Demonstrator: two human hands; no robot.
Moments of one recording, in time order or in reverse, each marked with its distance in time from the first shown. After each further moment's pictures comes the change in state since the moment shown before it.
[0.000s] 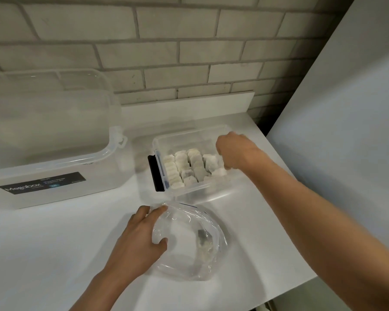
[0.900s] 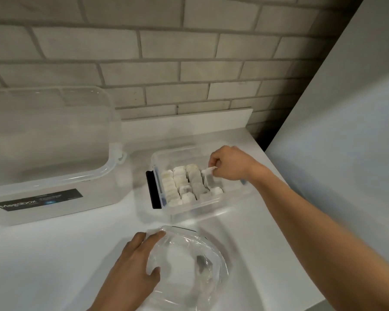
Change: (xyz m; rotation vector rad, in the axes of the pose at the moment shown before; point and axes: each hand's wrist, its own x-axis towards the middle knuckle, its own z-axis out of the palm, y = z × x) left_hand -0.008 -0.009 0.007 -0.033 -0.037 -0.001; right_hand 0.016 0.013 0.001 0.445 0.021 -0.120
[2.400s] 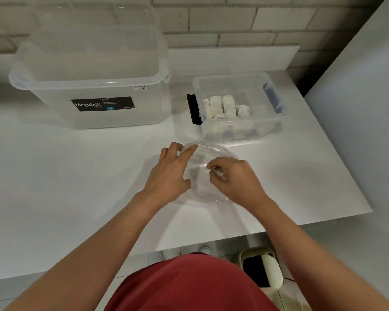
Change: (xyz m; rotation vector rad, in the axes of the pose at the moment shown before) left_hand -0.038 0.009 -0.007 0.215 0.090 0.053; right_hand -0.170 -0.069 0.181 0.270 0.297 -0.200
